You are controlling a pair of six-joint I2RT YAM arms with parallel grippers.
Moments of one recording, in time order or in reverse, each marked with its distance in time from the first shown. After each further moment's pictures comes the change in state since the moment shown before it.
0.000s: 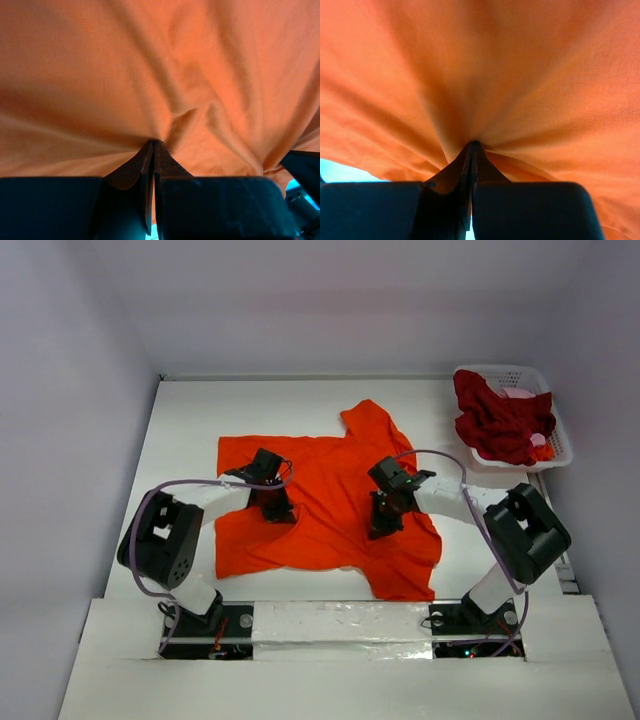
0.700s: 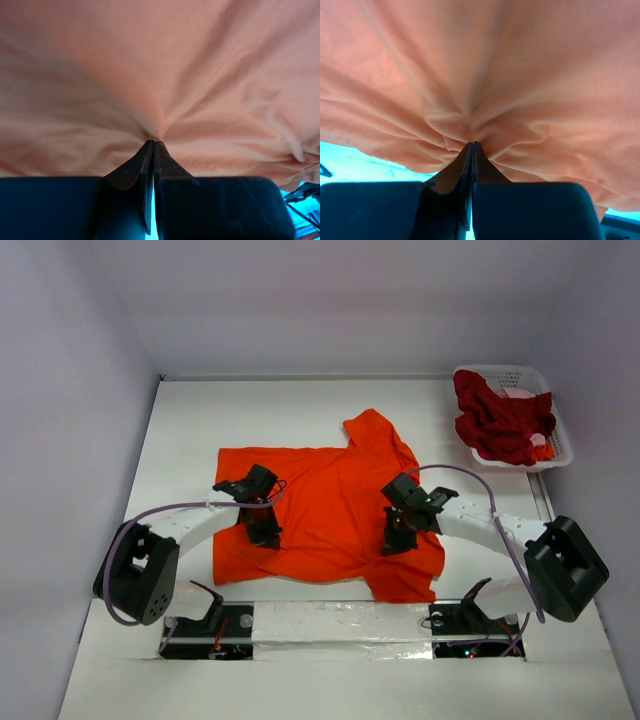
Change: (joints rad) left arm -0.047 -0.210 -0.093 -0.281 -0.062 -0.038; right arm 0.057 -0.259 -0.155 -0.099 -0.005 0.099
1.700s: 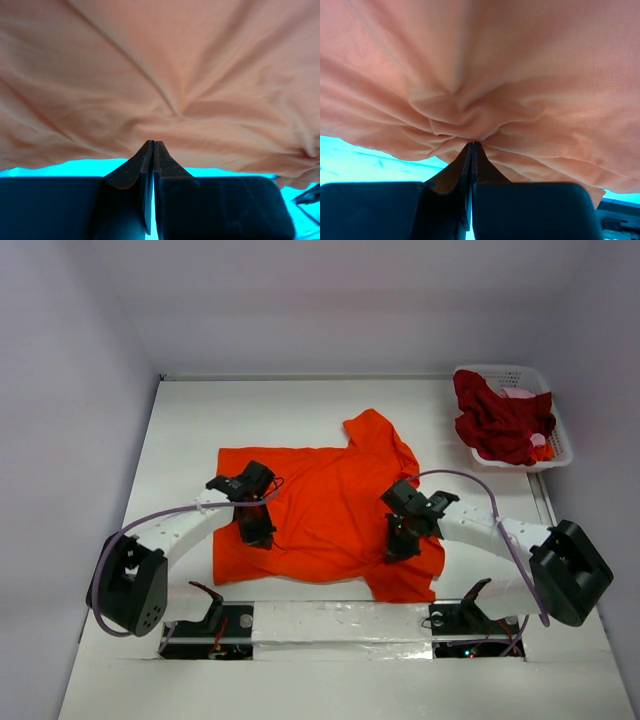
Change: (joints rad) left arm 0.000 -0.072 0.074 -0.183 -0.081 0.003; right arm 0.035 -0.033 -0.016 -0.061 0.011 0.031
